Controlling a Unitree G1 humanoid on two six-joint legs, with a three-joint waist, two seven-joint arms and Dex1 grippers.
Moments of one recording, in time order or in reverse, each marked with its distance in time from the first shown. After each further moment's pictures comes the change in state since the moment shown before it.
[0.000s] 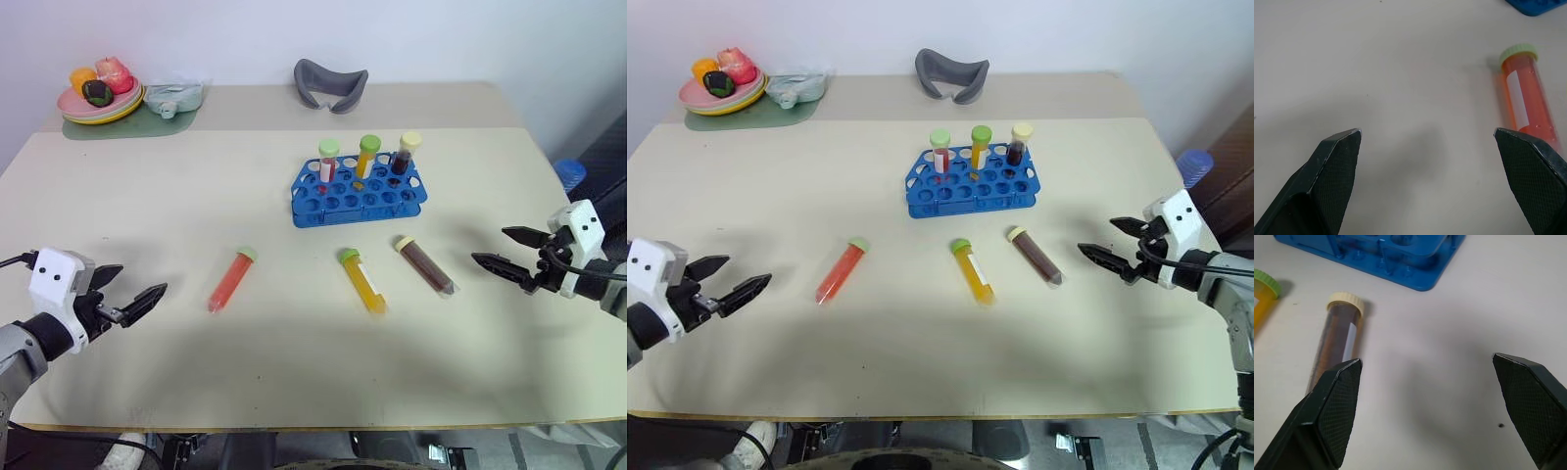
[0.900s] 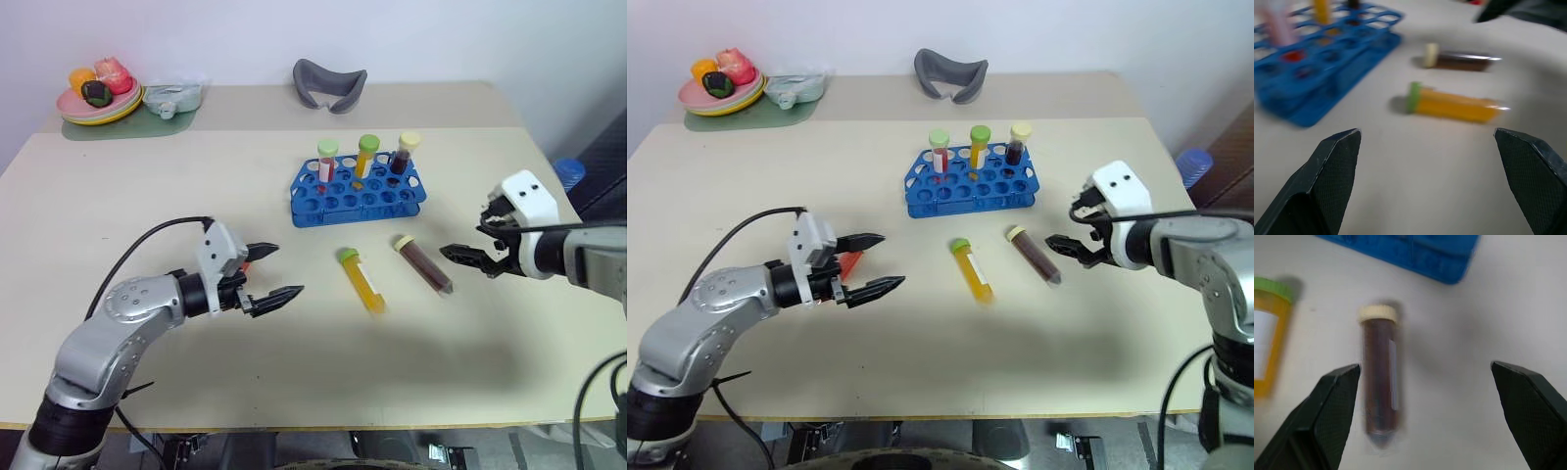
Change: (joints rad) left arm -0.460 -0.082 -0.673 -0.002 0.040 -0.121 -0.141; right arm -0.430 -0.013 0.186 -0.457 0.148 1.044 -0.427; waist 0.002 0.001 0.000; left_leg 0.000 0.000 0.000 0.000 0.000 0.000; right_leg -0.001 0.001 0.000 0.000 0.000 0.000
